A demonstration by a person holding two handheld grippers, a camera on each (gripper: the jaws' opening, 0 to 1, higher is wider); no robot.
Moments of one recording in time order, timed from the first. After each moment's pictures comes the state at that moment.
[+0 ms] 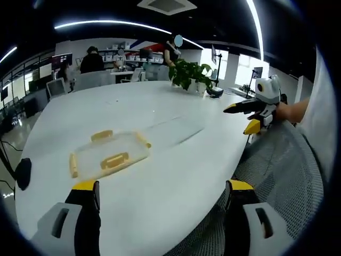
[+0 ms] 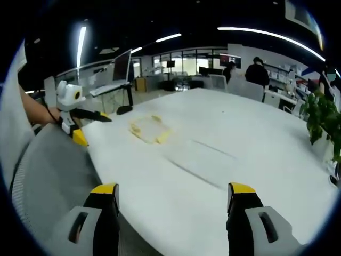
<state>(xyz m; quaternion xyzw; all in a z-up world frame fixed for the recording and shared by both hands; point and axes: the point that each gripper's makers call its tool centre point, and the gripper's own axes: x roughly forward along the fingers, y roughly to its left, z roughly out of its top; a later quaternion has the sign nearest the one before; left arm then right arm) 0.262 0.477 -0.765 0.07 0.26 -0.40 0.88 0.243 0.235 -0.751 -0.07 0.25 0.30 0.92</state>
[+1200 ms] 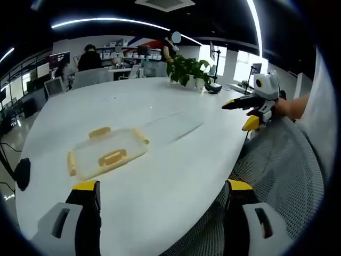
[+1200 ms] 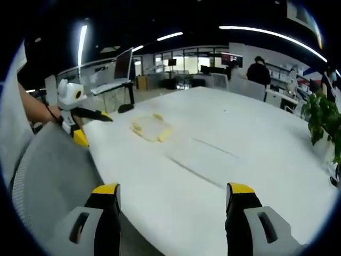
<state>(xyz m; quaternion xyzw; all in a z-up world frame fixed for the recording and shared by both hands) 0.257 0.477 -0.770 0.08 0.28 -0.40 0.87 0.241 0.238 -0.752 -0.07 0.26 0.31 0.91</state>
